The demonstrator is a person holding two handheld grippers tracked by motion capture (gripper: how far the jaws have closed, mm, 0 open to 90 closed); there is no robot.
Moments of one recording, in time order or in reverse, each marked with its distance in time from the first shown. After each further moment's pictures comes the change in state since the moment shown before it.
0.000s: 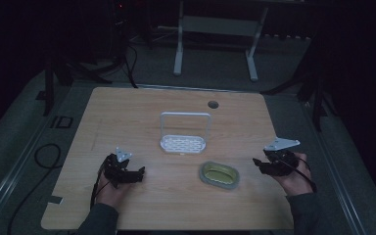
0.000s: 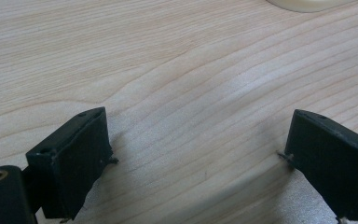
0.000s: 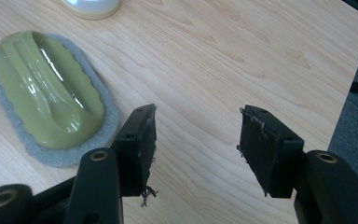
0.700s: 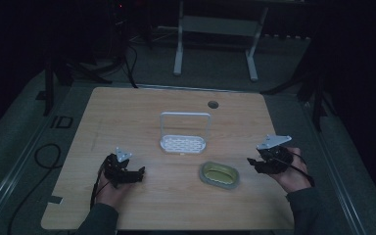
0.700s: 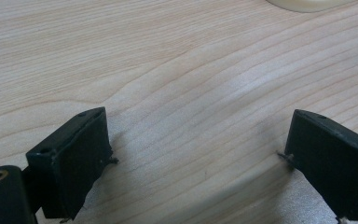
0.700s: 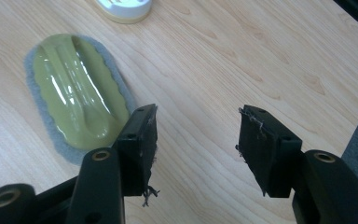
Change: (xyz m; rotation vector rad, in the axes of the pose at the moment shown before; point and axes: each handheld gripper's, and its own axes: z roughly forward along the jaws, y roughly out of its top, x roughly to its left) left arm 0.000 0.000 0.000 0.000 0.000 -0.001; right arm 0.012 0.023 -0.005 0.026 0.052 -0.116
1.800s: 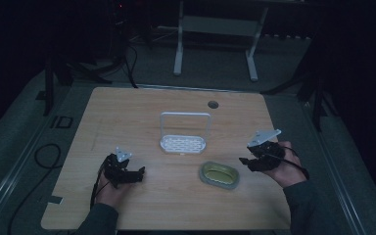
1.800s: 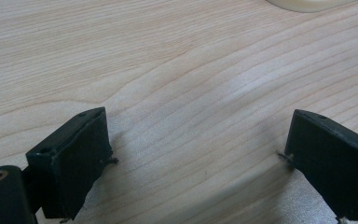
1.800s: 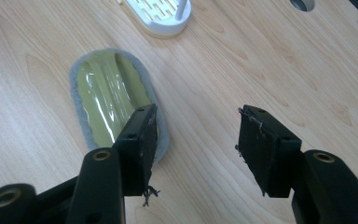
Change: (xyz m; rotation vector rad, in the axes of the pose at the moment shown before) left arm 0.000 0.000 0.000 0.001 -0.001 0.000; right arm 0.010 0.029 -0.002 0.024 0.096 -0.083
